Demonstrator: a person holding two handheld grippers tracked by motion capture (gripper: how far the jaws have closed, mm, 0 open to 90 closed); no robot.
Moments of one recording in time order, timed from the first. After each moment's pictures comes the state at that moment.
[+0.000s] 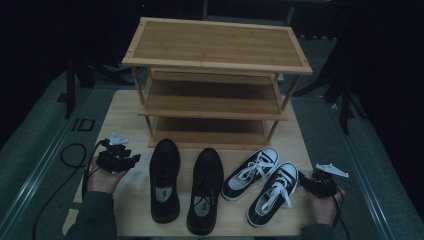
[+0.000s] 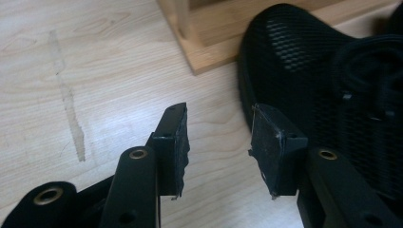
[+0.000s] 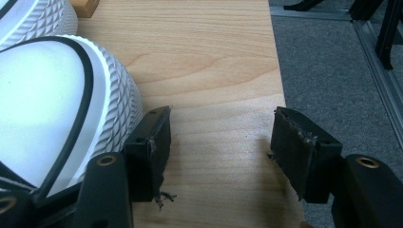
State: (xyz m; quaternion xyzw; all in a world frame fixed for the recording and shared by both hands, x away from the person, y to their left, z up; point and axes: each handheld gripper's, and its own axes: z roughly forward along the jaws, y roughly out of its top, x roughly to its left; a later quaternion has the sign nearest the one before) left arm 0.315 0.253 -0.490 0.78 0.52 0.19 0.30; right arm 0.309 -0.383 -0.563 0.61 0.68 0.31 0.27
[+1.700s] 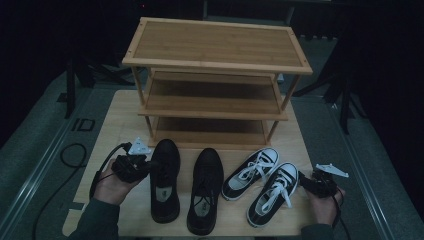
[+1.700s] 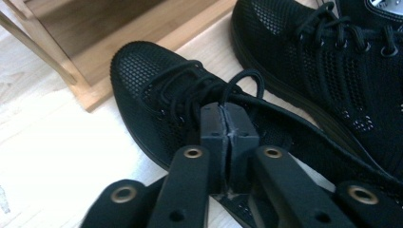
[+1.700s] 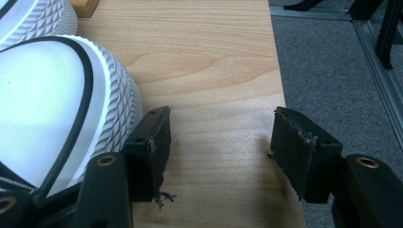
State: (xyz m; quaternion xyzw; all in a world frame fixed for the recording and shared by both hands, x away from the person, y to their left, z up) left arm 0.276 0.189 -0.438 0.86 0.39 0.14 0.30; right arm 0.309 -0.383 -0.563 0.61 0.68 0.31 0.27
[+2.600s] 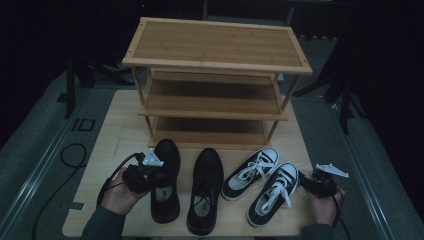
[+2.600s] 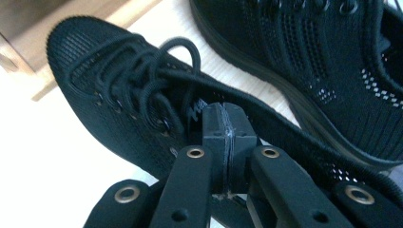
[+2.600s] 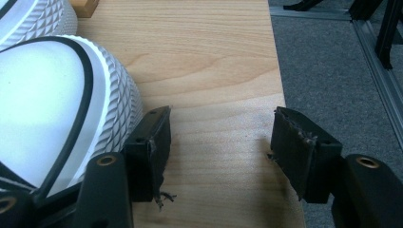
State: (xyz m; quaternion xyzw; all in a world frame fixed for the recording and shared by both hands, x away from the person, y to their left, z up) left arm 0.261 0.163 -0.450 0.89 0.36 0.11 0.27; right arm 0.309 -0.383 -0.563 0.61 0.68 0.31 0.27
